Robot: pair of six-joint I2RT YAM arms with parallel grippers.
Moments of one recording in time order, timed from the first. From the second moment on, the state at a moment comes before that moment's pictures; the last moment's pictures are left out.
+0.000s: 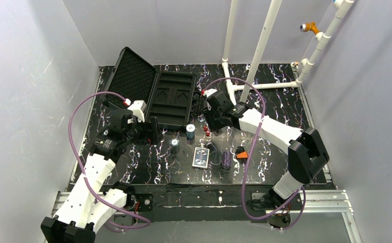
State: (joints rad) left arm -0.30 0.84 0.85 -0.75 0.19 -0.27; right arm 0.77 1.60 1.22 -0.57 0.15 0.20
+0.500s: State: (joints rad) left arm -0.30 0.77 0.85 -0.75 0.11 -0.27; right arm 0.81 1.60 1.38 -0.56 0.05 0.02
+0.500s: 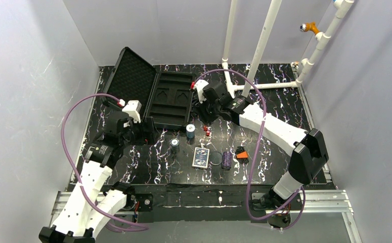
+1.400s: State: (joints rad) left arm -0.30 0.45 0.83 -0.91 -0.11 -0.37; right arm 0.84 2.08 1.92 -0.49 -0.32 -0.32
